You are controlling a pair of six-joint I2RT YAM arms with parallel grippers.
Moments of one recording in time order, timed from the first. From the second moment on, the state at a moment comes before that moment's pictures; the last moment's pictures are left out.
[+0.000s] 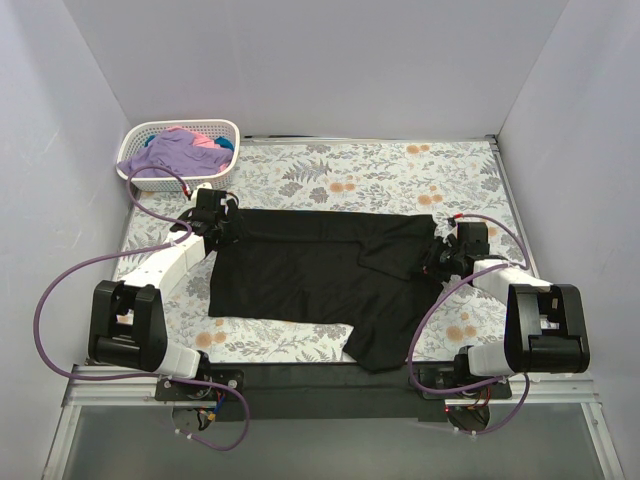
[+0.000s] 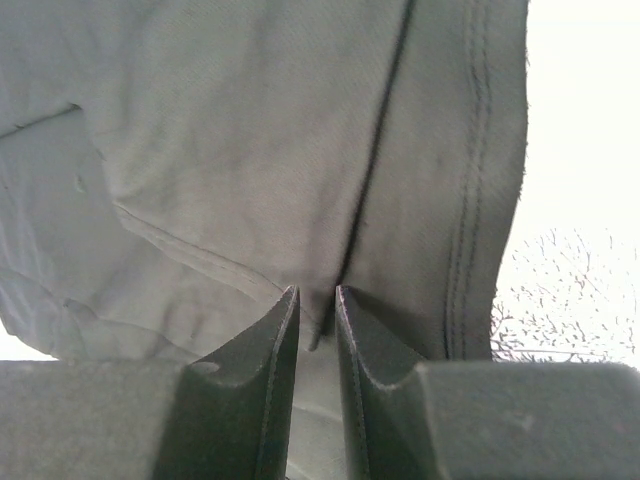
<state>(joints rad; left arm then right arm) -0.19 1.43 0.91 -0.37 -0.24 -0.54 0.03 1.38 0.55 -0.11 -0.43 0.49</state>
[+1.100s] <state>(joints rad) -0.19 1.43 0.91 -0.37 -0.24 -0.54 0.02 1.32 0.54 -0.12 -0.43 0.49</state>
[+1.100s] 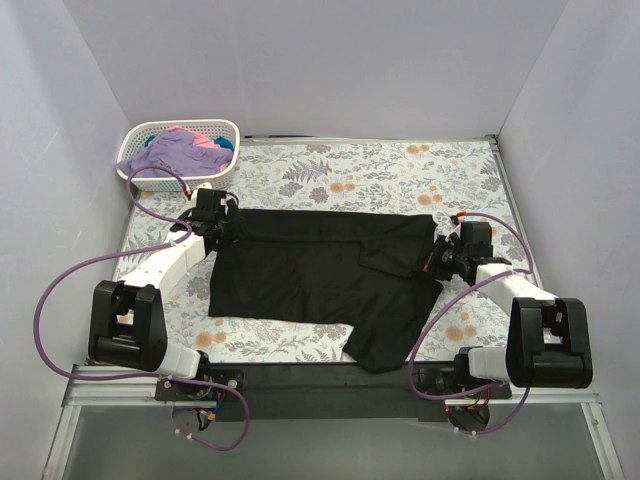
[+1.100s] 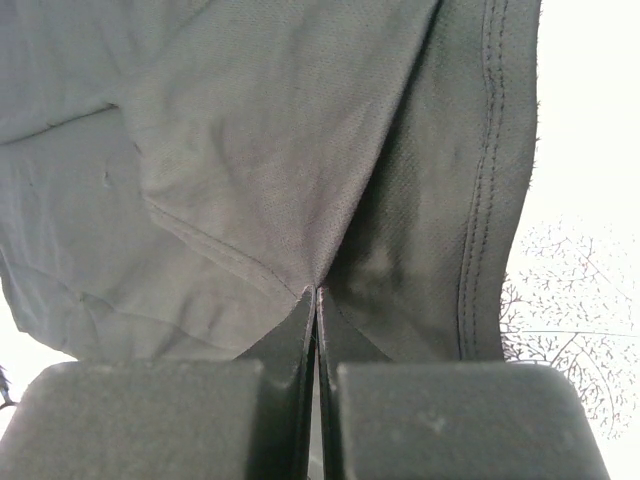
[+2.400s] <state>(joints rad) -0.15 1.86 1.26 -0.39 -0.15 -0.62 -0.07 1.57 0.83 0.07 -0.56 0.47</state>
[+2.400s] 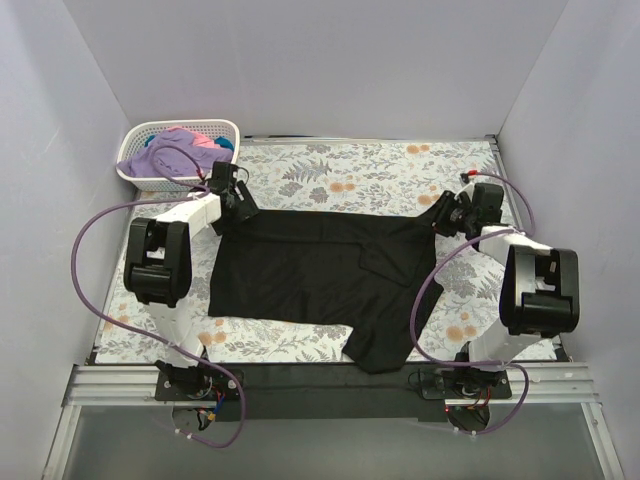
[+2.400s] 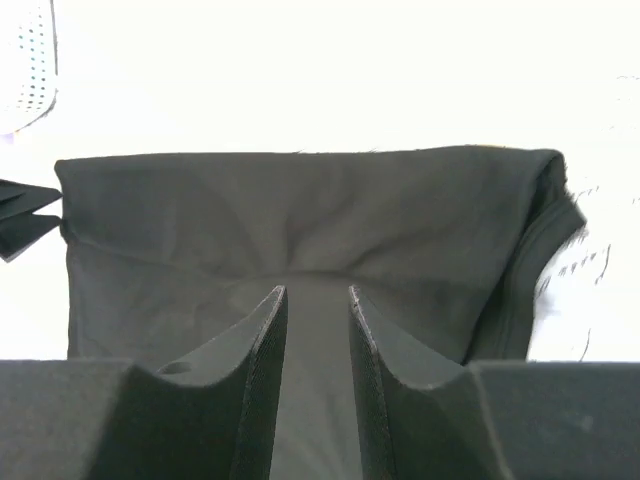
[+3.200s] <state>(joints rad) -0.10 2.09 1.51 -0.40 -0.09 -0.67 -0.20 2.09 1.15 0.26 -0.69 0.53</state>
